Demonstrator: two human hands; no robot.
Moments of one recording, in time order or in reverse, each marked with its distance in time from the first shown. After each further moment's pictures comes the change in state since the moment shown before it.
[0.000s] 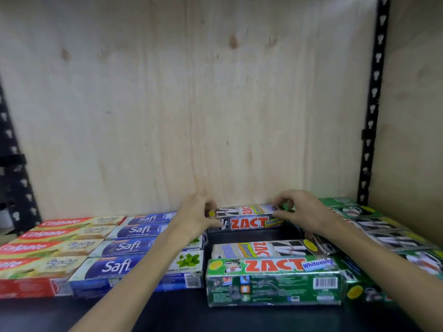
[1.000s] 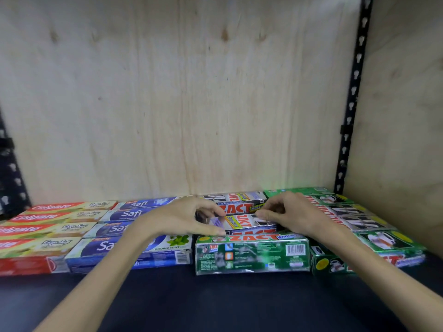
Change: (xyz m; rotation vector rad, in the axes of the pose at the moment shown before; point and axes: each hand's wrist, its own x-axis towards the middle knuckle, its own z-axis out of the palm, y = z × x) left_hand -0.055 0.029 -0.041 -0.156 -0.468 0.149; right_hand -0.056 -0.039 -0.023 0.141 -0.146 0.080
